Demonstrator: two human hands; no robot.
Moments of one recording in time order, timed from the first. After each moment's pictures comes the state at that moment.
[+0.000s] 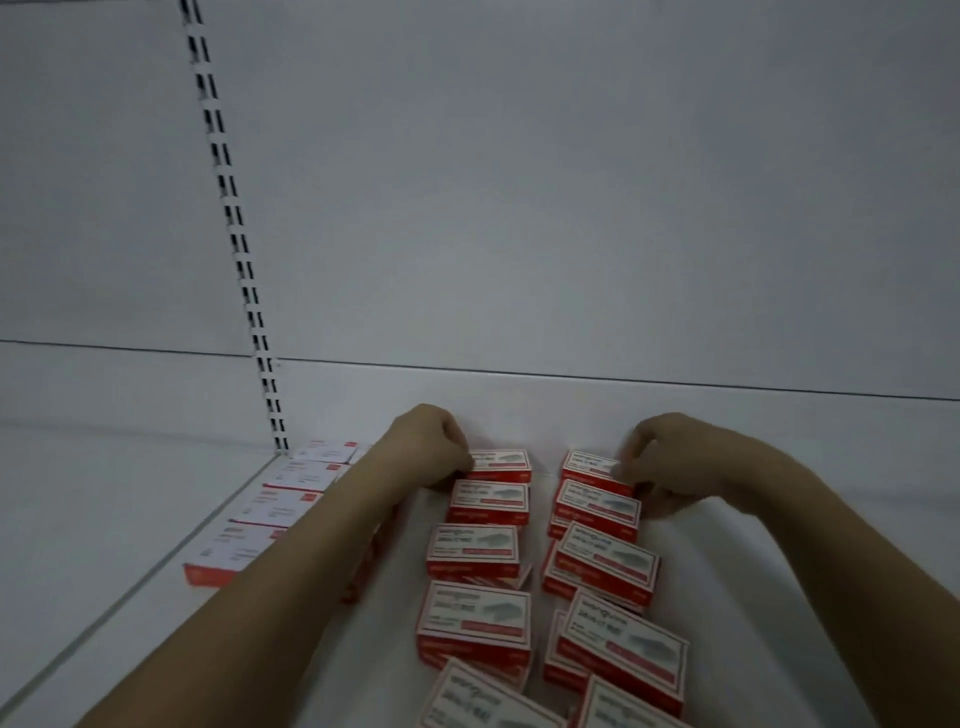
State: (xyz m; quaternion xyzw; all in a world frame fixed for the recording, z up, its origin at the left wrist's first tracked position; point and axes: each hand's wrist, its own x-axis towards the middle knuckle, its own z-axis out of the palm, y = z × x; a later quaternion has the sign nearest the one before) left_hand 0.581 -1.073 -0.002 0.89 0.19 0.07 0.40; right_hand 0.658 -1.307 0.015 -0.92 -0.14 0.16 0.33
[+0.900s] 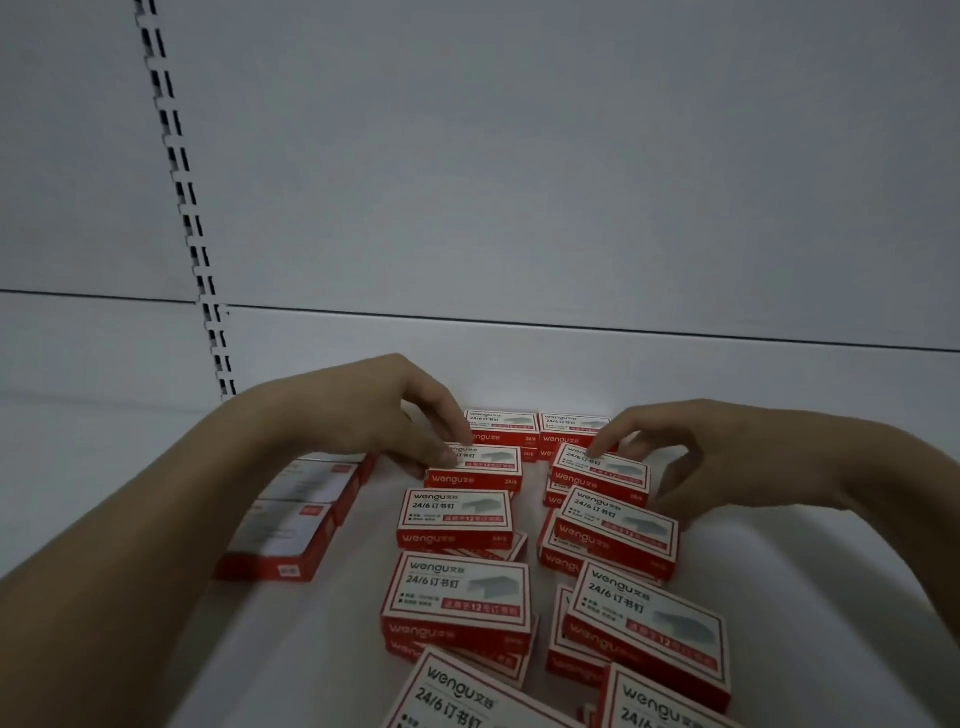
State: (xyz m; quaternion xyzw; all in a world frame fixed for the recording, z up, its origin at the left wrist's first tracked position) left_hand 0.572 -1.040 -0.002 0.92 -0.07 -0.05 0.37; right_hand 0.654 -1.335 0.000 -0.85 -0.36 0.25 0.31
